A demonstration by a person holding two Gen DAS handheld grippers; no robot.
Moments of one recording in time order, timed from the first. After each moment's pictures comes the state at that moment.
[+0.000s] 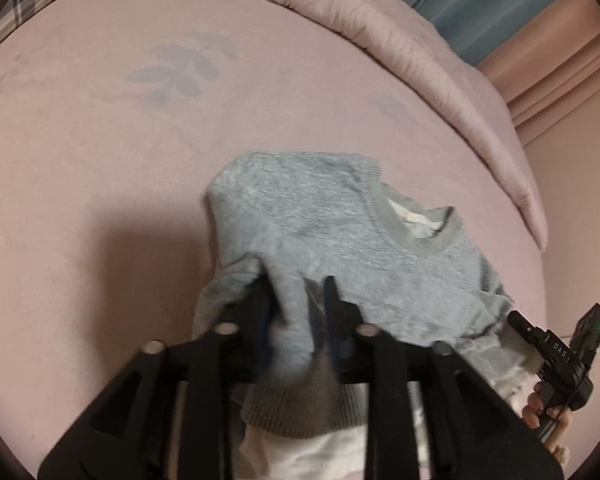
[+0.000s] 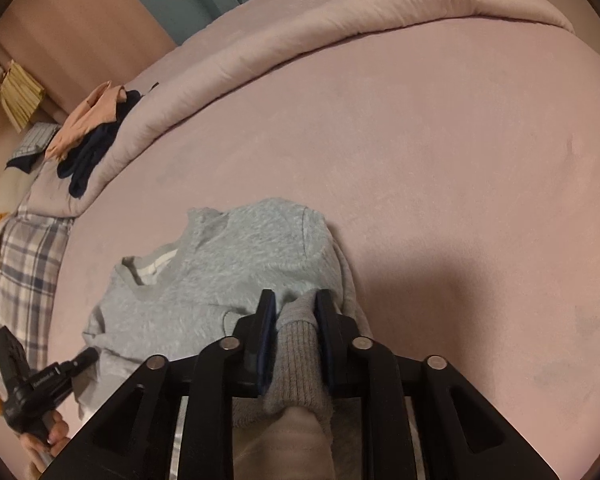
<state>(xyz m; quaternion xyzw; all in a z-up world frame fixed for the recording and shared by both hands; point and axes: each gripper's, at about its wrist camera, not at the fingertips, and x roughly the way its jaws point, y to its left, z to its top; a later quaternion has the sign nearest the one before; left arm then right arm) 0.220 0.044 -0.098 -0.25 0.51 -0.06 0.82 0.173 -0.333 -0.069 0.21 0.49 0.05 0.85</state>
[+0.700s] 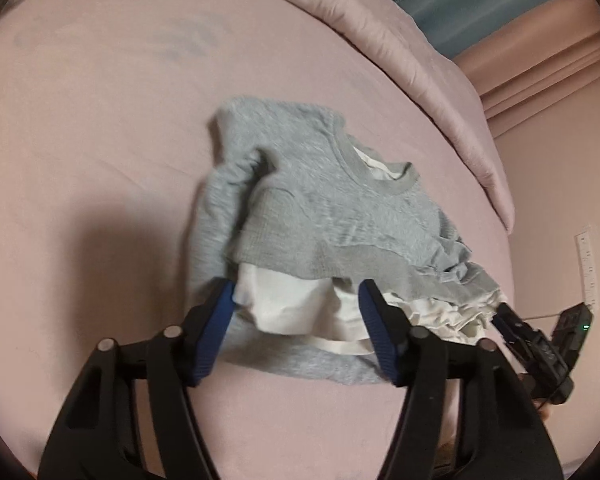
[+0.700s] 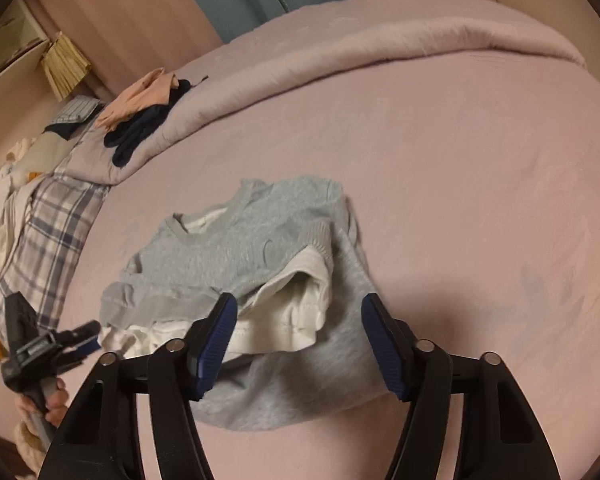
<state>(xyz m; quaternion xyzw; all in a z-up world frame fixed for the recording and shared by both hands) 0.160 0.038 -0.092 -0.29 0.52 -0.10 0.80 0.111 -0.337 -0.038 0.17 0.46 0.11 0.86</state>
